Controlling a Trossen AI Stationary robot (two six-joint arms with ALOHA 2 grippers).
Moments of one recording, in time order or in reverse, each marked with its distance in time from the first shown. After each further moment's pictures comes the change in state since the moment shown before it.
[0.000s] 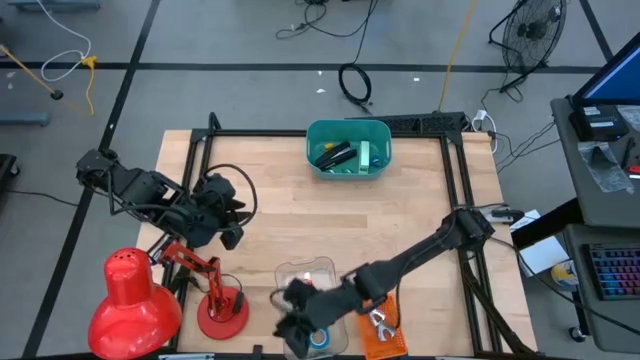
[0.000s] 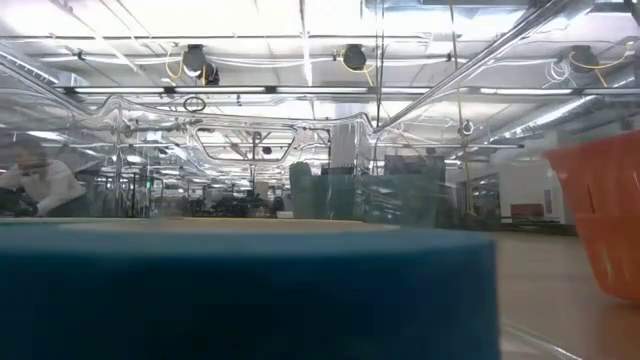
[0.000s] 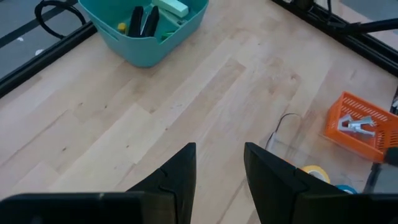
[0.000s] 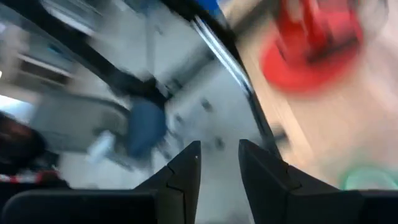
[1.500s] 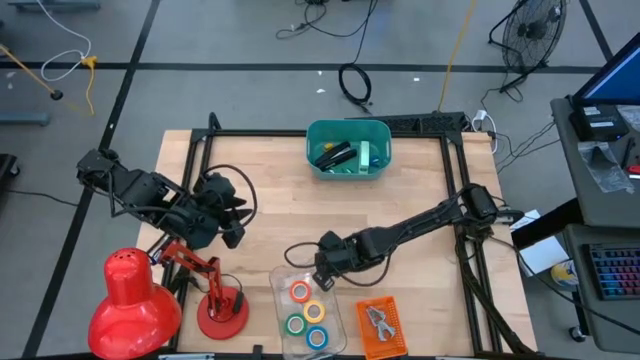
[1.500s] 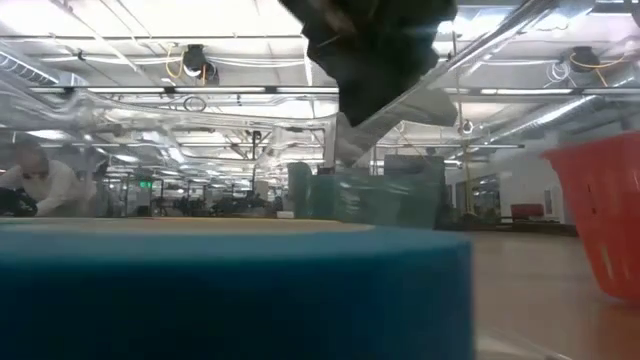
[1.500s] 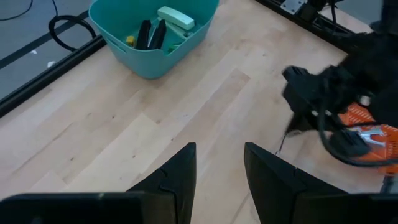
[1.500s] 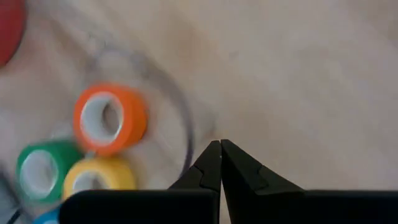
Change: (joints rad) left arm -0.006 0.007 0.000 0.003 -0.060 0.003; right arm -0.204 -0.185 -0.480 -0.385 0.064 0.016
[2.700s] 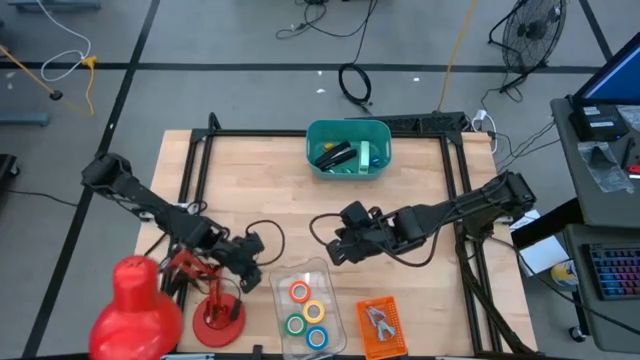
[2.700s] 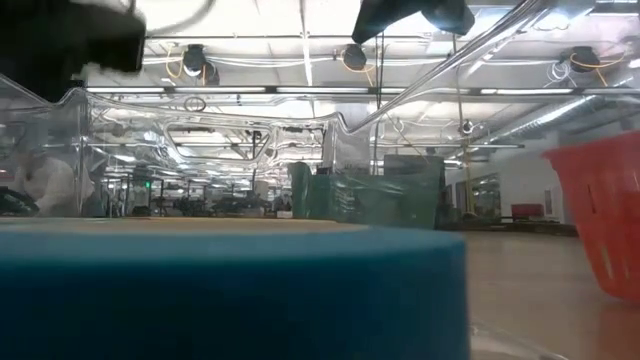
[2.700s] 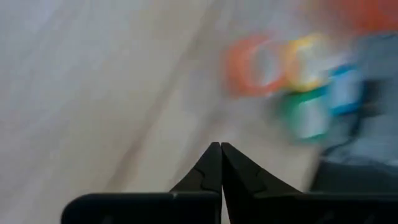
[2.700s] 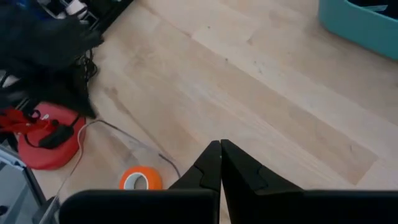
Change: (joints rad) left arm -0.025 0.008 -0.852 0.912 0.623 -0.113; right arm 0.023 -0.293 0.002 -0.110 0.333 0.045
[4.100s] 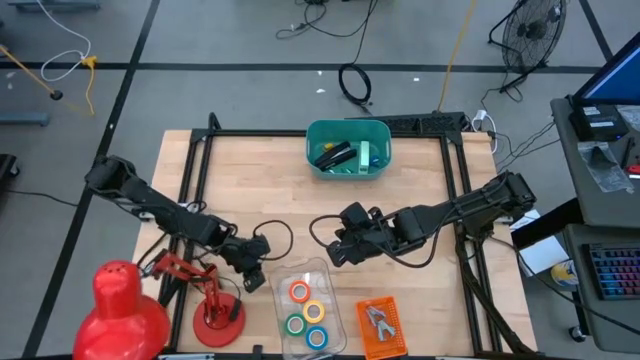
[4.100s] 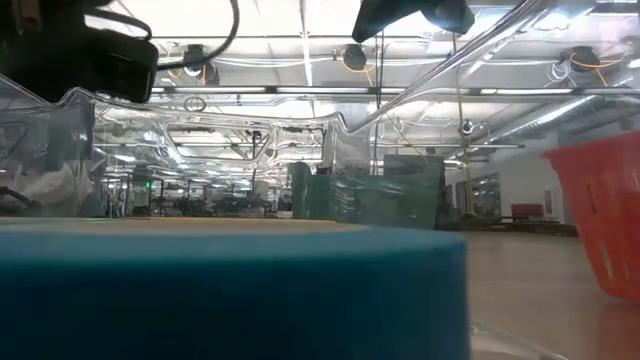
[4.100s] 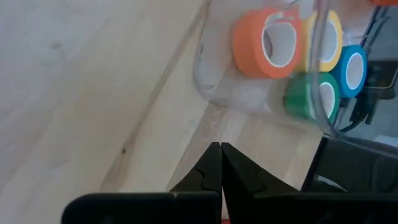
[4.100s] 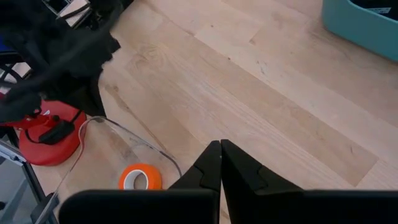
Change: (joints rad) left arm 0.088 0.059 -0.041 0.130 0.152 0.074; right arm 0.002 0.001 0.000 0.003 0.002 -0.016
